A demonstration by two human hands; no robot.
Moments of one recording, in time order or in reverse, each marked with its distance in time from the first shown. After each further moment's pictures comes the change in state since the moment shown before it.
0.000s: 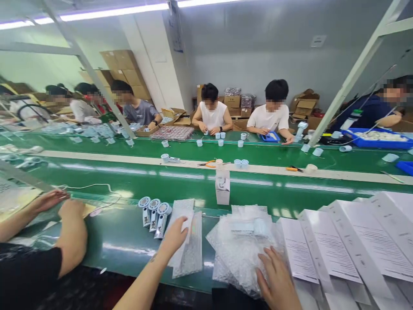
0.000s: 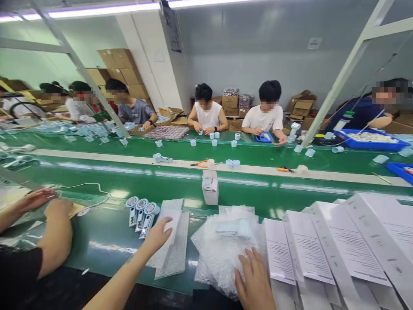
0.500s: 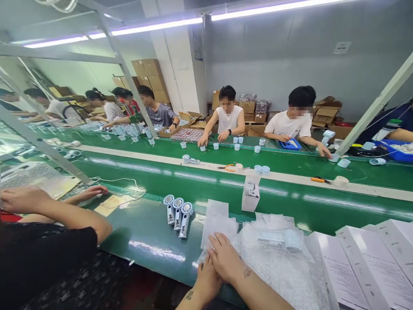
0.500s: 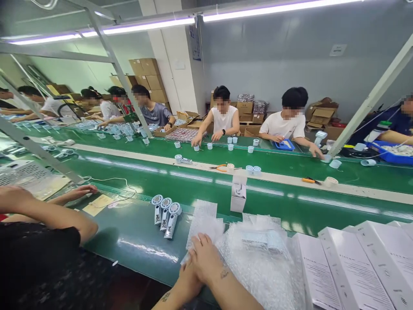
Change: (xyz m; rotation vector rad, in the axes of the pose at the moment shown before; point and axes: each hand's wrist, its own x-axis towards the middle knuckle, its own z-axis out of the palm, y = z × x) left_hand -0.063 -0.013 0.085 -0.143 -0.075 -0.153; right_hand 0.115 -0.194 0.096 0.307 -0.586 0.001
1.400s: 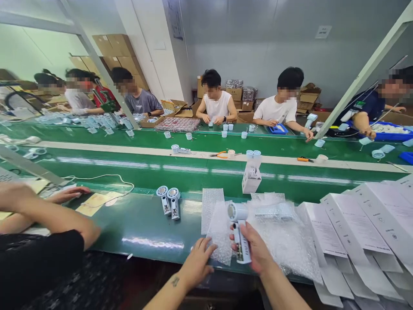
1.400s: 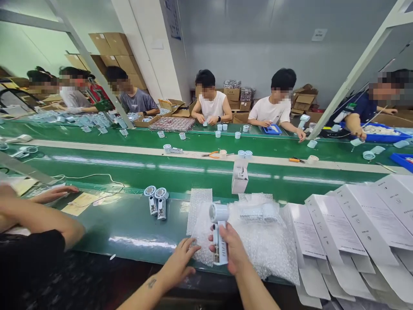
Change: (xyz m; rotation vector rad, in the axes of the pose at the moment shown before) left_hand -0.016 -0.059 -0.014 -0.021 -0.118 0.518; right_hand -0.048 0.002 -0.033 1.646 0.269 0.496
